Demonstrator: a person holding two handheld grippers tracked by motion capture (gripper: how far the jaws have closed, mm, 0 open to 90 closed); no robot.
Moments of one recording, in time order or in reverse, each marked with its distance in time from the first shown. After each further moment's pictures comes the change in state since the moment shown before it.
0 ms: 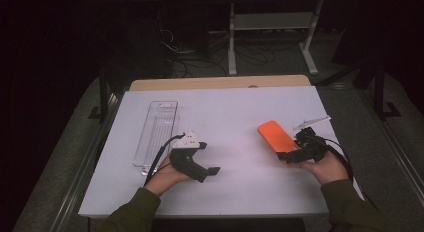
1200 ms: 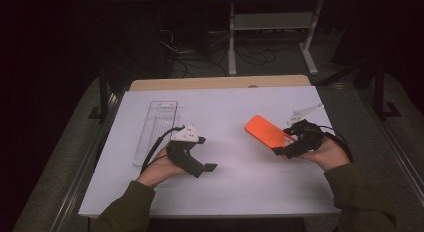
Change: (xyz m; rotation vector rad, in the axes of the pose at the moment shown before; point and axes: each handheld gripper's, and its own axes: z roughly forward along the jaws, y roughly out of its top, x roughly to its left) left arm 0.004 0.026 -0.015 0.064 -0.042 0.072; right arm 0.000 0.032 -0.007 -0.025 0.147 -0.295
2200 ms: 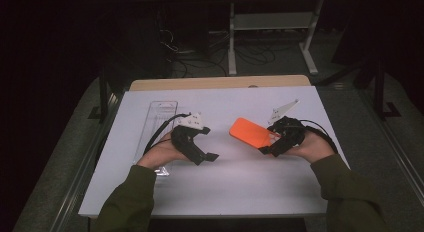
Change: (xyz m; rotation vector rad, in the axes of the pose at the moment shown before) left arm 0.029 0.024 0.008 0.052 -0.070 0.067; right arm 0.011 0.034 0.027 0.058 0.046 -0.155
